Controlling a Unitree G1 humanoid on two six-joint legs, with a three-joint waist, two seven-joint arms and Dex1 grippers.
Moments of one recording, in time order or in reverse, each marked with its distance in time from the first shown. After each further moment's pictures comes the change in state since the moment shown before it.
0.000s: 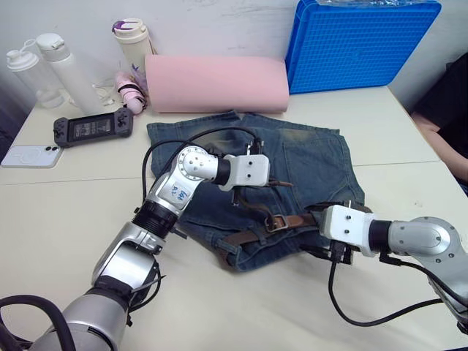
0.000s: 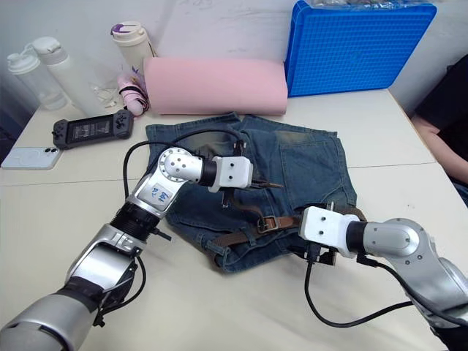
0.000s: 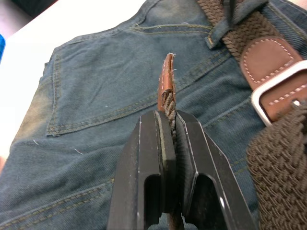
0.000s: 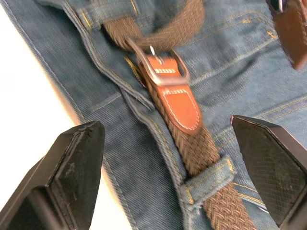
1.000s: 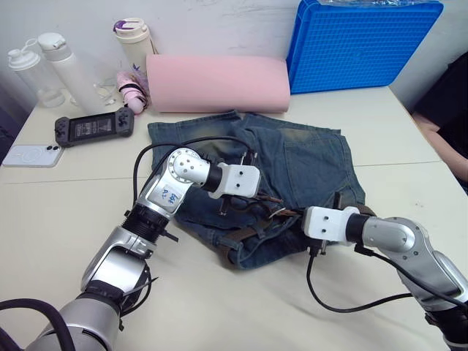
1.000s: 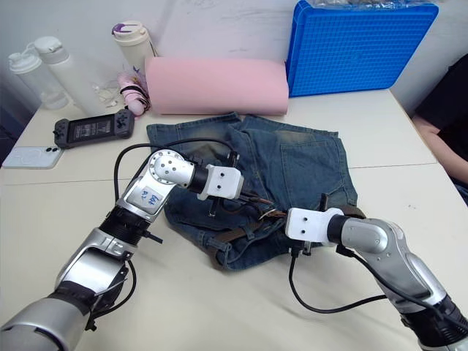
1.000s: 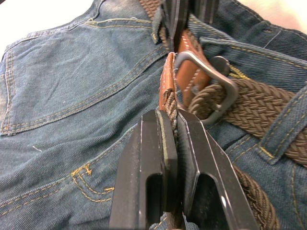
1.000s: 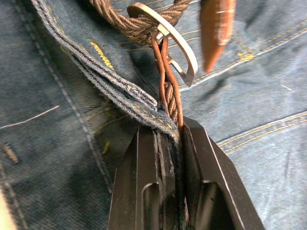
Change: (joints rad) left arm 0.035 0.058 -0.002 -0.062 -0.037 0.000 -0.161; right arm -0.060 0.127 0.093 0.128 -0.175 -0.171 -0.070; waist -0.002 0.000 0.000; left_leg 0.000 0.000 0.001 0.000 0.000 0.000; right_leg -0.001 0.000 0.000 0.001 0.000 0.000
